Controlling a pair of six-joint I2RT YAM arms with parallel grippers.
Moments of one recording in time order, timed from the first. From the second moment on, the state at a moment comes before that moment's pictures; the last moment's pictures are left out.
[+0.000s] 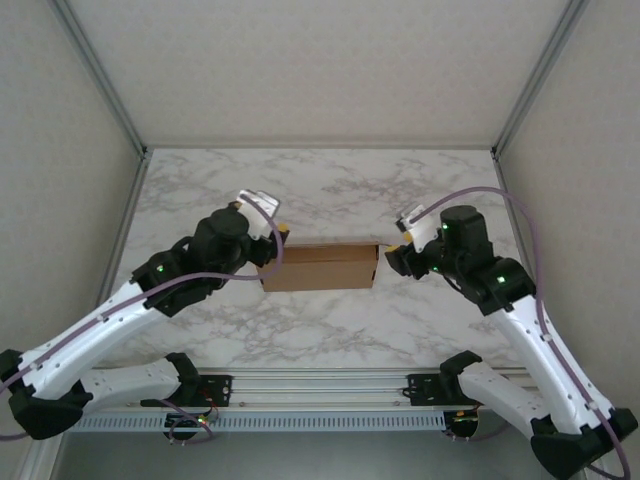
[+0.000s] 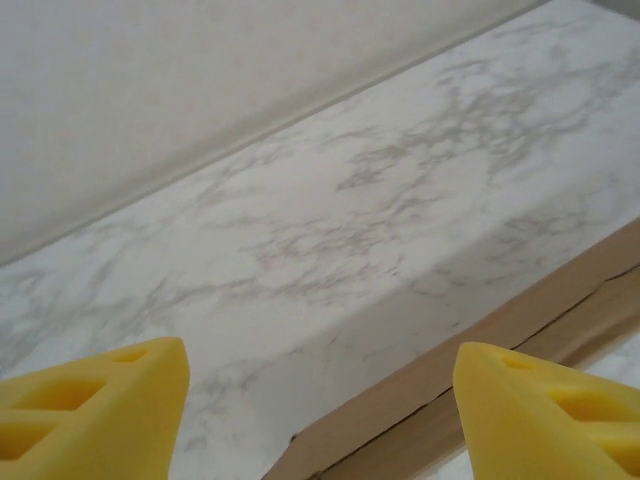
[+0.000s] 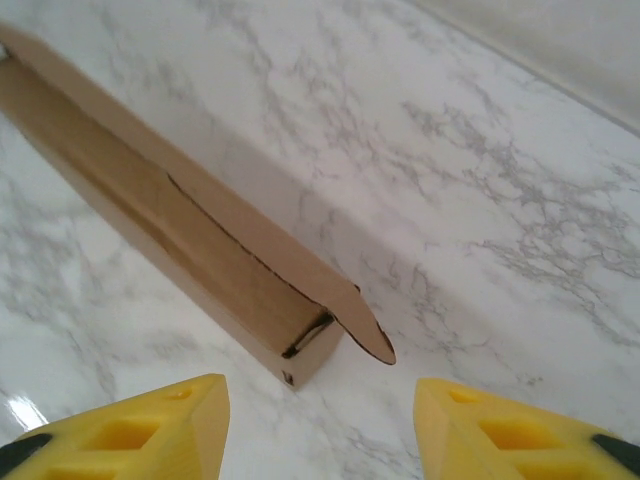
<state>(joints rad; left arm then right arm) -0.84 1.00 1.14 -0.63 -0.47 -0.04 0.49 0.91 1.05 -0.82 -0.16 -0.29</state>
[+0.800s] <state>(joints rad) -0.78 1.07 1.04 -0.85 -0.47 -0.06 0.51 1.08 1.02 -0.78 -0.02 -0.54</state>
